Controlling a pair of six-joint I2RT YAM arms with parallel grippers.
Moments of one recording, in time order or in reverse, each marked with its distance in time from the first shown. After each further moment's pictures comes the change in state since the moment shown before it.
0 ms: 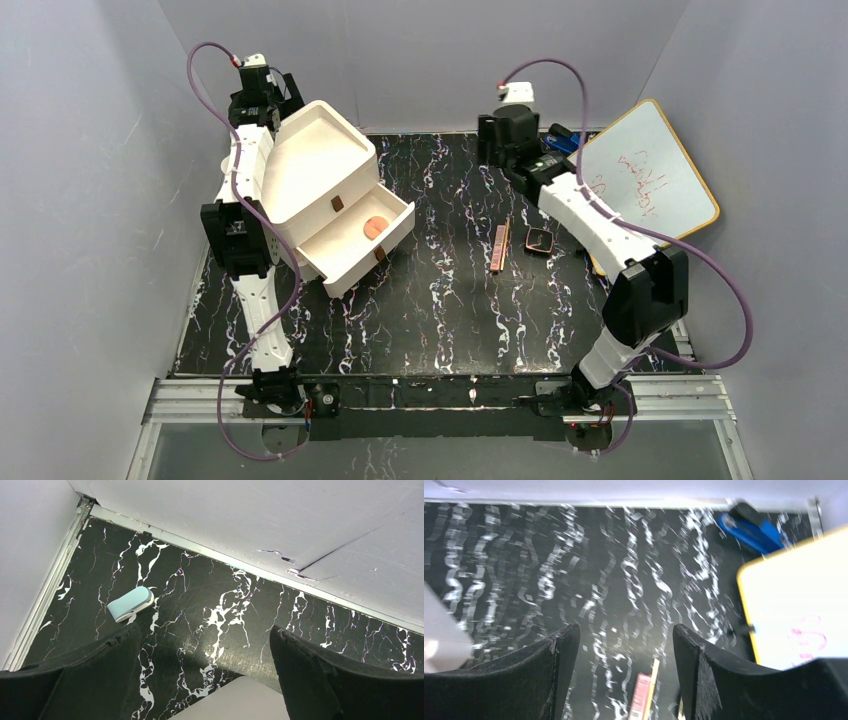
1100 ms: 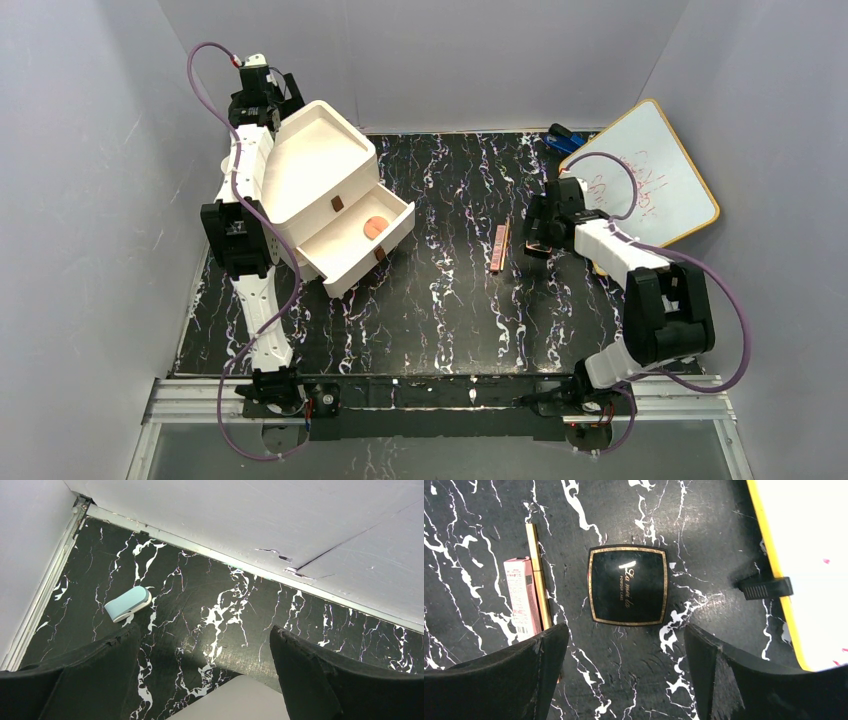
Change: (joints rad) left arm 0.000 0.000 0.000 -0.001 0.011 -0.001; right arm -0.354 -0.180 -0.646 -0.043 -0.237 0.270
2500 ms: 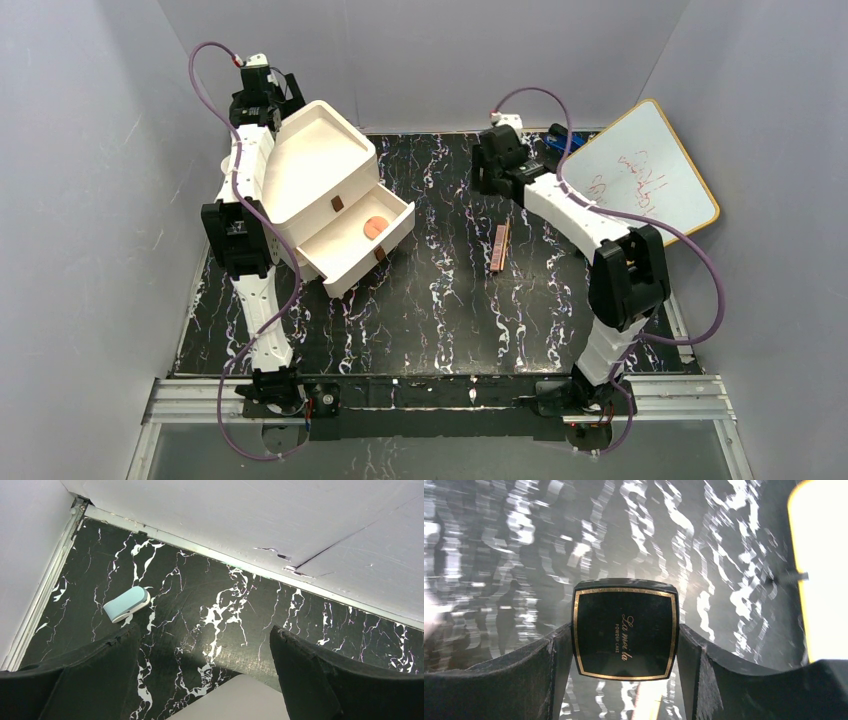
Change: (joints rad) left arm -0.002 0.000 0.000 0.000 0.003 0.007; right arm 0.232 0.280 0.511 -0.087 0.166 -0.087
